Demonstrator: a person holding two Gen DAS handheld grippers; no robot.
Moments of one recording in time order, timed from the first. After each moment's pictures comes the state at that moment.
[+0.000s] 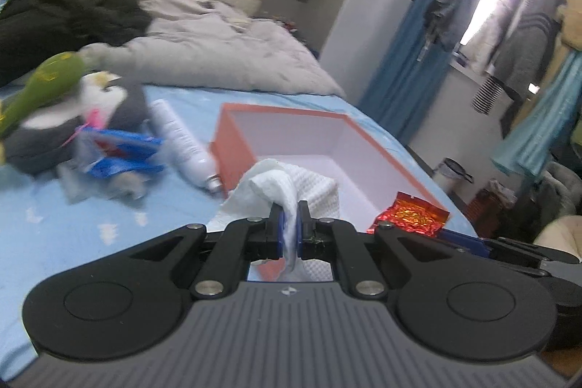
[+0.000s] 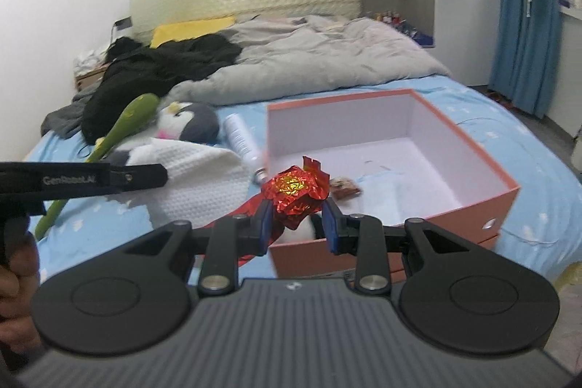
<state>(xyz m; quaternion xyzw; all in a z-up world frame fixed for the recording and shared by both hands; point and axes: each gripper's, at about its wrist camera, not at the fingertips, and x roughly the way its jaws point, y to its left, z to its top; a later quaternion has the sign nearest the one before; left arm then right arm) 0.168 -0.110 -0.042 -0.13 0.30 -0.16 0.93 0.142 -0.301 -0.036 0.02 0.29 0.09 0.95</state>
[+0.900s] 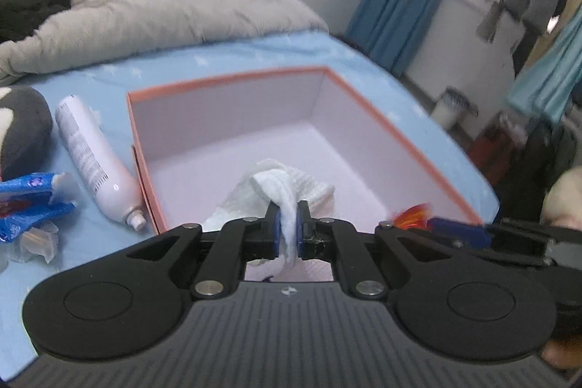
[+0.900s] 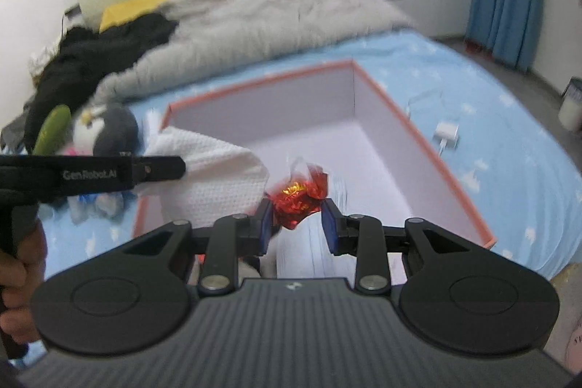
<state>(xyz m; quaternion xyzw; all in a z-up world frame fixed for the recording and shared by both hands) 0.373 -0.228 -0.082 -0.06 0.42 -0.20 0.89 0.277 -0.387 -0.064 0.05 0.38 0.05 0.92</state>
